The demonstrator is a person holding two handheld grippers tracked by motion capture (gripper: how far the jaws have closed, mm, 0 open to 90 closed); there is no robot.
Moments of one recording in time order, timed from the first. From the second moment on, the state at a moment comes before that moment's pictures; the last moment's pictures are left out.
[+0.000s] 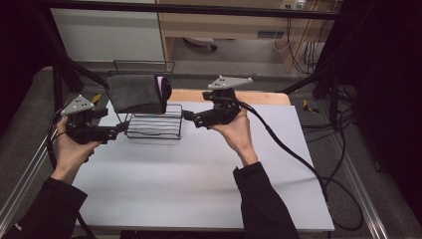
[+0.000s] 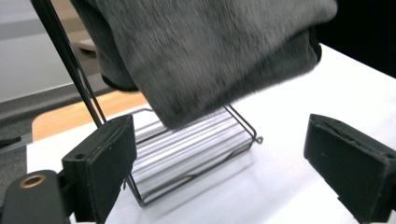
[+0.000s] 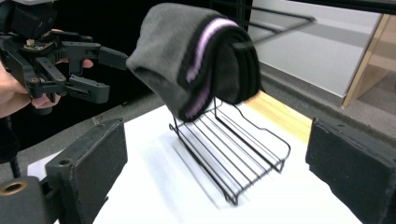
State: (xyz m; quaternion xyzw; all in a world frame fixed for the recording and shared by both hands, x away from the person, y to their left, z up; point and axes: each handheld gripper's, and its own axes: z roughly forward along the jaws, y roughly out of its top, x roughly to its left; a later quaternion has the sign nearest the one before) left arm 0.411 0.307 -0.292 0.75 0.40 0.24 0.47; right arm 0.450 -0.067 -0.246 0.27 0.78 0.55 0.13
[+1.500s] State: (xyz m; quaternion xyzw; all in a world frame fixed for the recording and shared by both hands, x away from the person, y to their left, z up) left arm 0.376 0.274 -0.442 0.82 0.37 0.14 0.41; right arm 0.376 -0.269 -0.449 0.38 0.77 0.50 0.10
